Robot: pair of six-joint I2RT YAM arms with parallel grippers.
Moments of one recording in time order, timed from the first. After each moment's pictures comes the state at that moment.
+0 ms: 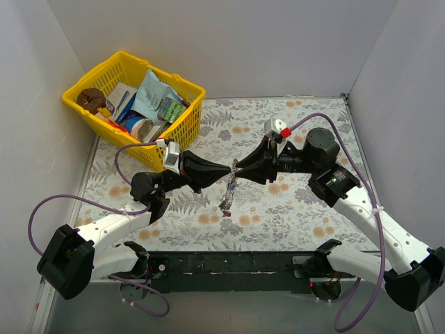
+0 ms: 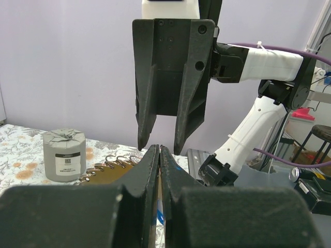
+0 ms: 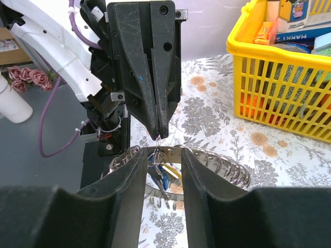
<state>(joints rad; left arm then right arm) -0.64 1.11 0.52 1.23 0.70 -0.62 0.63 1.01 0.99 0.00 -0.89 0.12</state>
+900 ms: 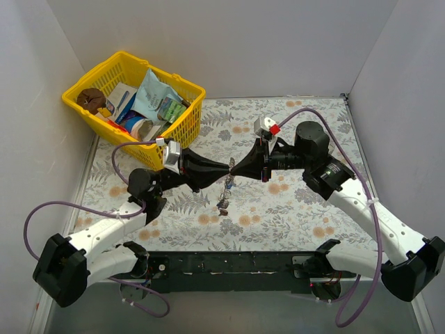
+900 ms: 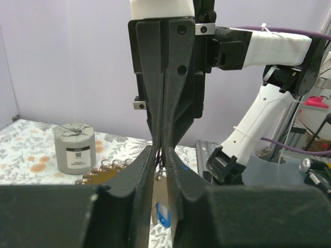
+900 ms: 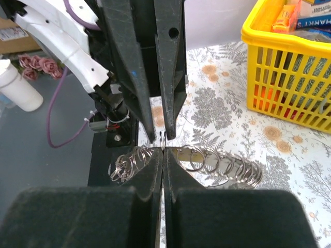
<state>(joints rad) -0.63 1.06 0.53 1.14 0.71 -0.56 0.66 1.08 1.04 -0.05 -0.92 0.11</state>
